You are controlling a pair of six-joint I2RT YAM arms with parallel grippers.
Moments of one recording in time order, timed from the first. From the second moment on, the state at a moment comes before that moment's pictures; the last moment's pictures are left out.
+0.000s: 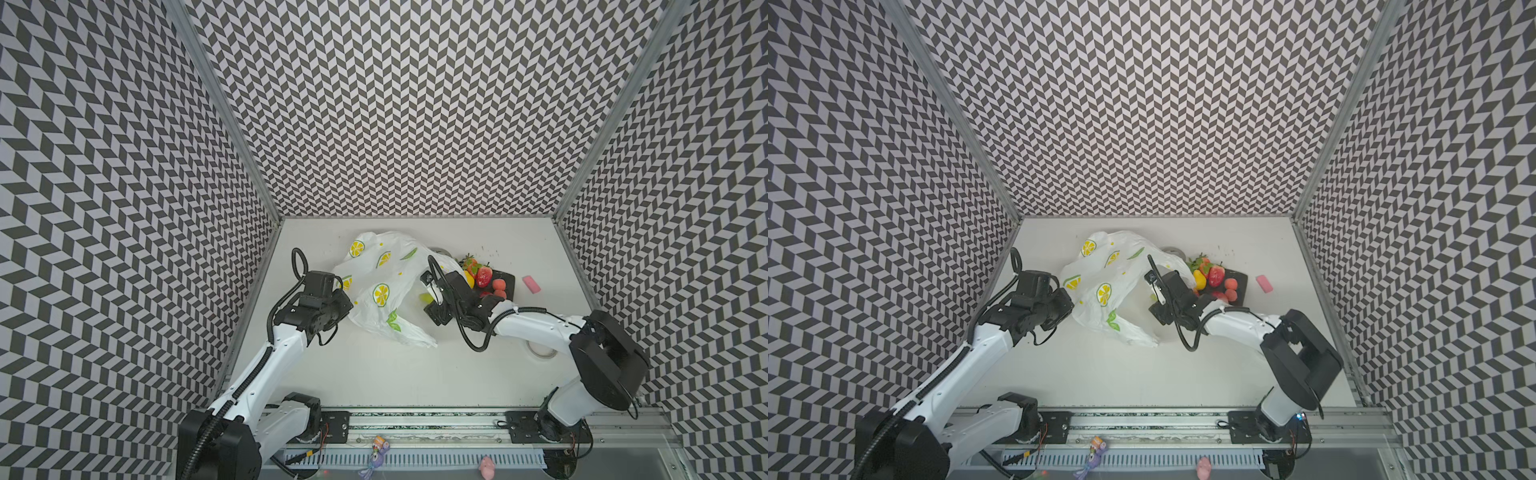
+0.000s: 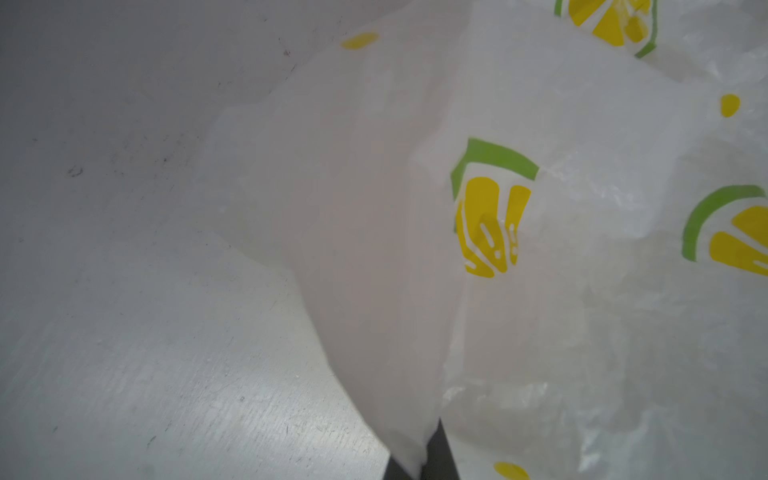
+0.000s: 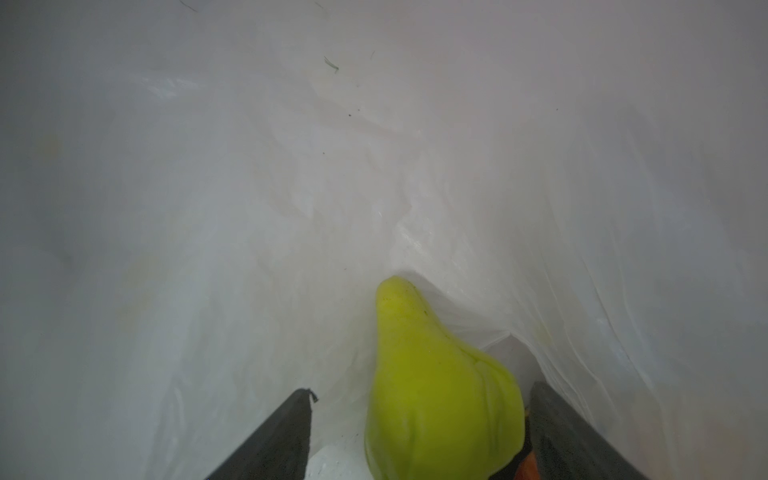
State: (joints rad) left arm -0.23 1.06 0.75 -0.58 0.07 -0.88; right arm 0.88 1.47 0.87 -0.07 0.10 0.14
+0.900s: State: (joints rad) left arm -0.23 1.06 0.75 -0.58 0.05 -0.87; right arm 0.73 1.76 0.99 -0.13 0.16 -0.15
